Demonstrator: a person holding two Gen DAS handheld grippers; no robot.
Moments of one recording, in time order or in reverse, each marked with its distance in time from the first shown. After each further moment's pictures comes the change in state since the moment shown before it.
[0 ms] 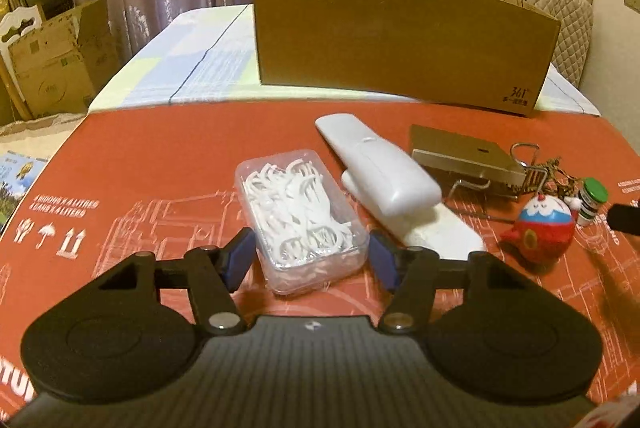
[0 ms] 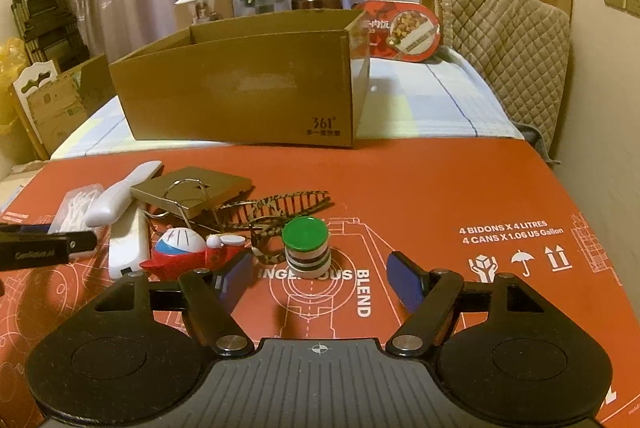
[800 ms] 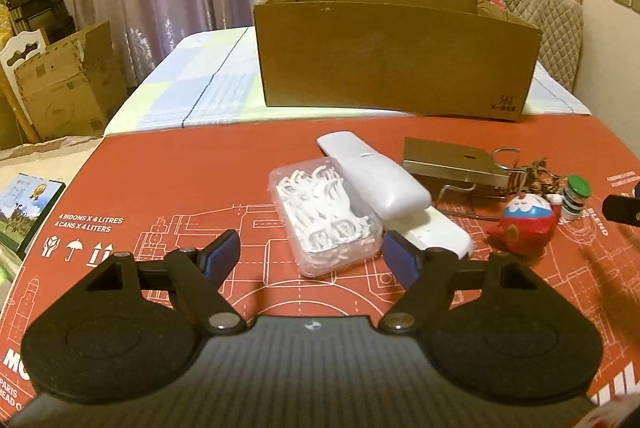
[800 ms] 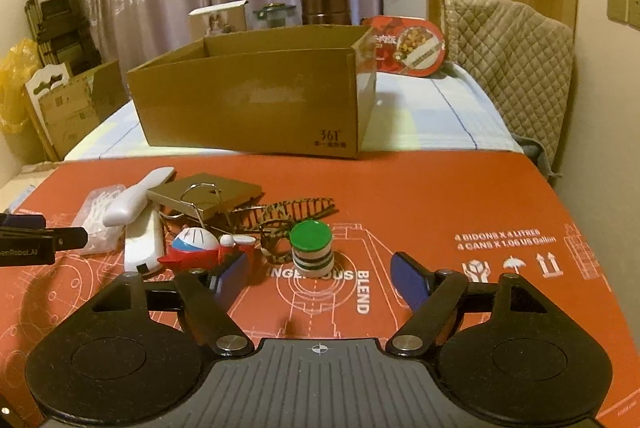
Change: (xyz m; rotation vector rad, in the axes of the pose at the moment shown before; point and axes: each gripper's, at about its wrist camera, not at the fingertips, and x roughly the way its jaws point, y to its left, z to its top) left arm -0.025 -0.003 -0.001 0.047 -0.052 0.017; right arm -0.016 0.001 -0.001 -0.041 -0.040 0.017
